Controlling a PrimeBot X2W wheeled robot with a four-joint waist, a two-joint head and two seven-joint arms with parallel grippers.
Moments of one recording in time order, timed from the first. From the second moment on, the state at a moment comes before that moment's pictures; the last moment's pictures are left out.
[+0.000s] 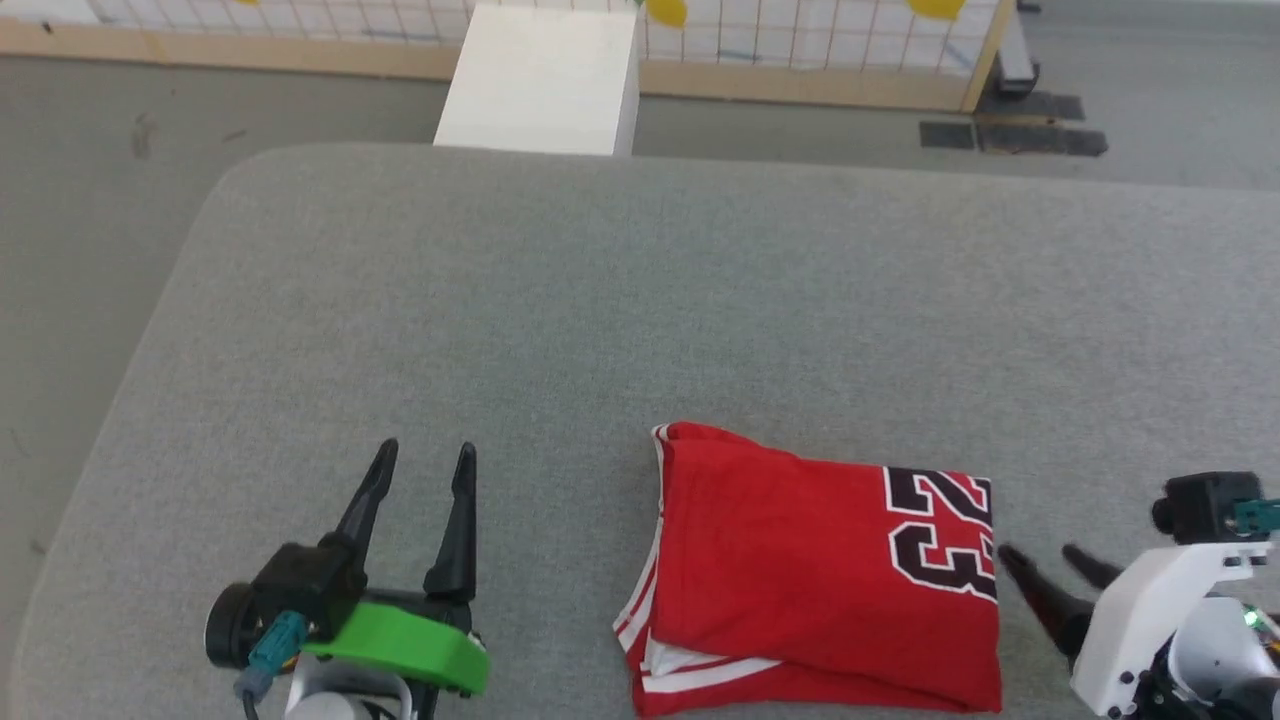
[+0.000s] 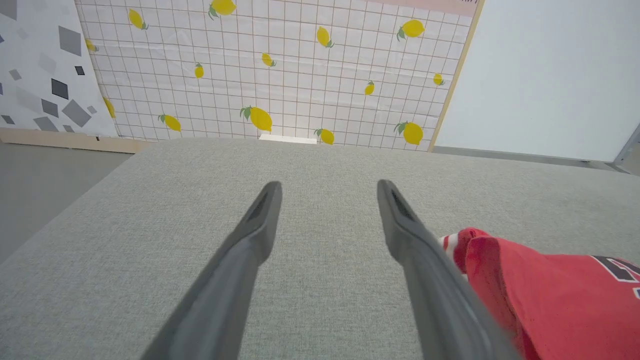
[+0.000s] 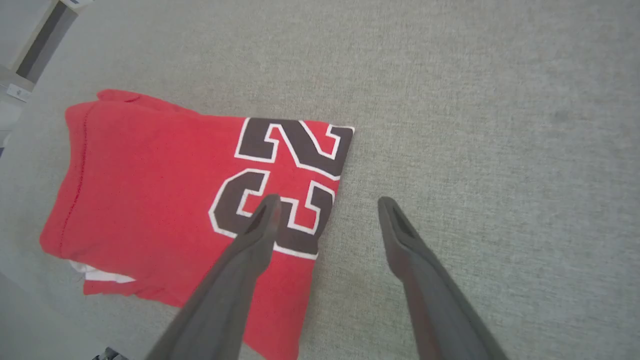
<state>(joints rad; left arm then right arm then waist) -0.01 0.07 -0.09 0.06 -0.18 -0.13 -0.26 0.06 -0.21 -0.08 -0.11 0.49 0.13 0.67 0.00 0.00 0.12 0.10</state>
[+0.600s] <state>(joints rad) -0.04 0.07 -0.10 0.08 -0.18 -0.13 -0.26 -0.05 -0.15 0.00 0.11 0.51 0.13 0.76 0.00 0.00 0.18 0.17</state>
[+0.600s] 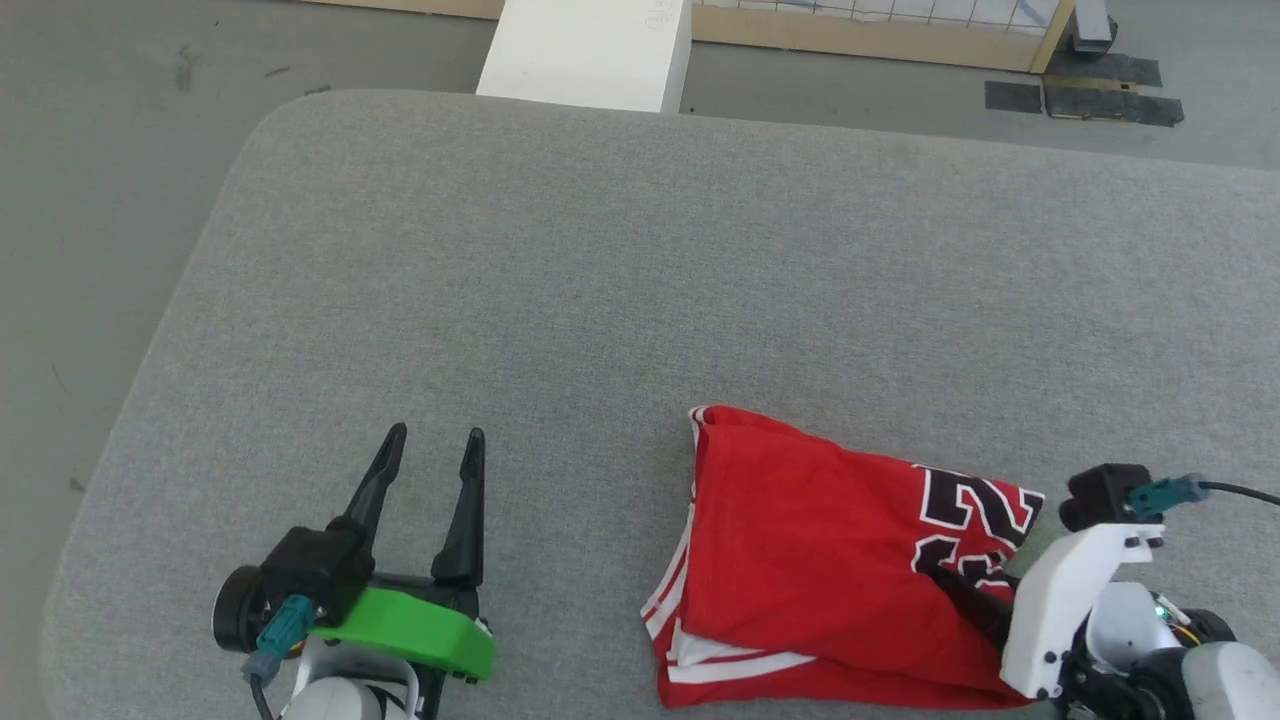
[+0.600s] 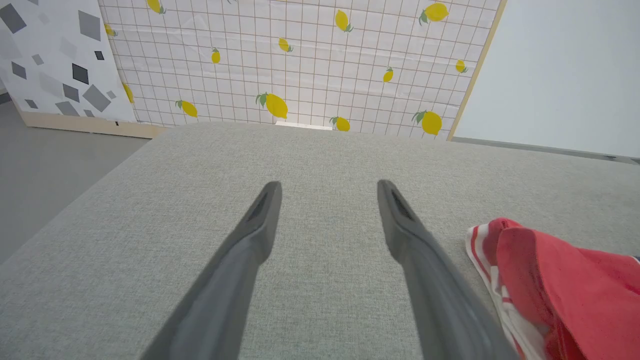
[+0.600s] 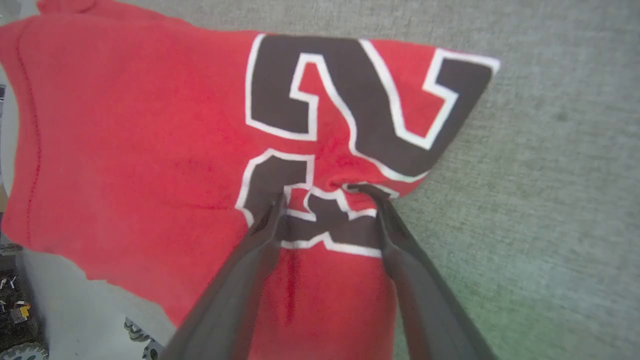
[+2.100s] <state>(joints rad) -0.21 0.17 -0.22 -0.02 -0.20 -0.13 -0.26 -0.52 -0.90 0.21 0.46 0.06 0.13 0.35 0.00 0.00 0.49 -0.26</state>
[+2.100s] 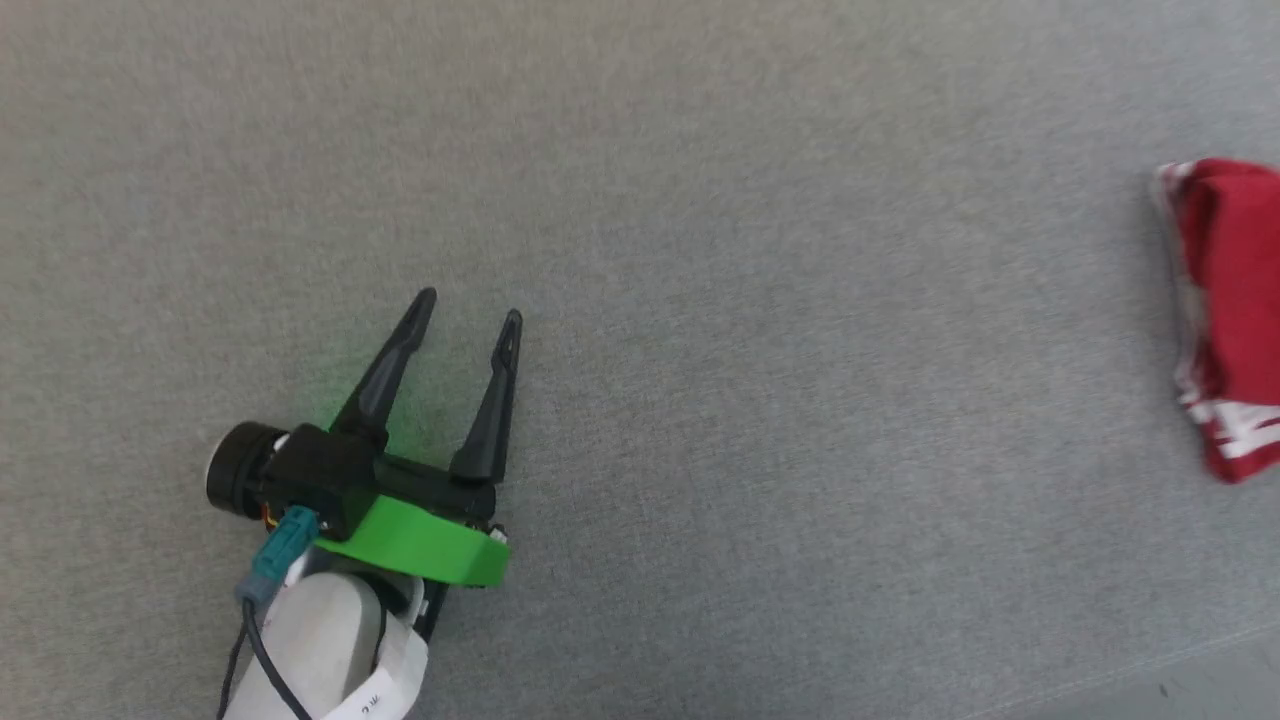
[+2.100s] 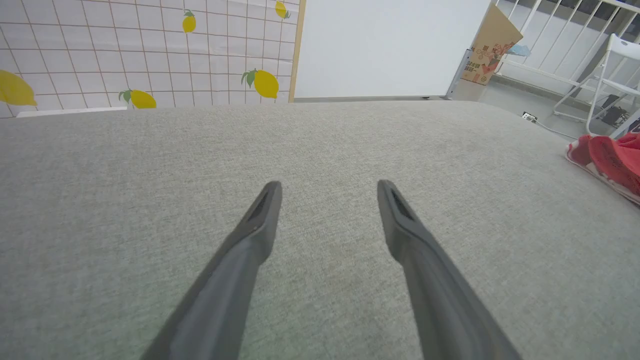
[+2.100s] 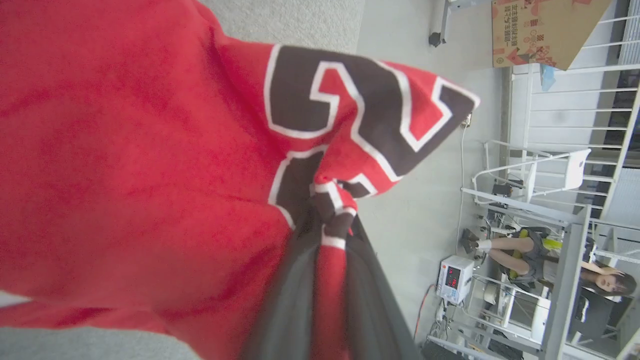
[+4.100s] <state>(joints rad) 0.00 0.06 -0.01 0.09 -0.18 -0.06 -0.26 -0.07 -0.08 -0.11 0.05 0.09 0.13 -0.23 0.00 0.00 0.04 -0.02</state>
